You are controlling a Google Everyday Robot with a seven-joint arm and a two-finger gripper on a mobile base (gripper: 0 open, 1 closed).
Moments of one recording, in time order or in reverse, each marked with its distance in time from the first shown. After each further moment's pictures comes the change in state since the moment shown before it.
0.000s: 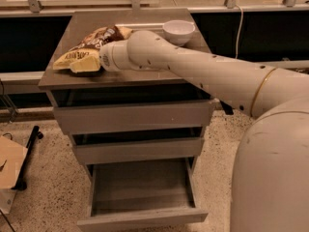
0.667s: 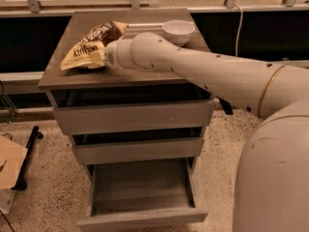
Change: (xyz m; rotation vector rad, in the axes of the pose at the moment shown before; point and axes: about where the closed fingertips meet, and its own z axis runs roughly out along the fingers) arm -0.006 -0.023 -0.014 0.098 -0.042 0.024
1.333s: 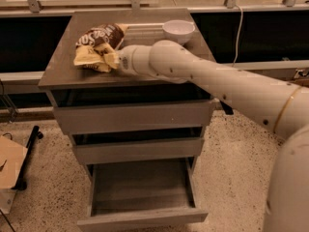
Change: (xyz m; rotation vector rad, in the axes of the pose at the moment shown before) arm 0.016 -0.020 -0.020 -0.037 -0.058 0.062
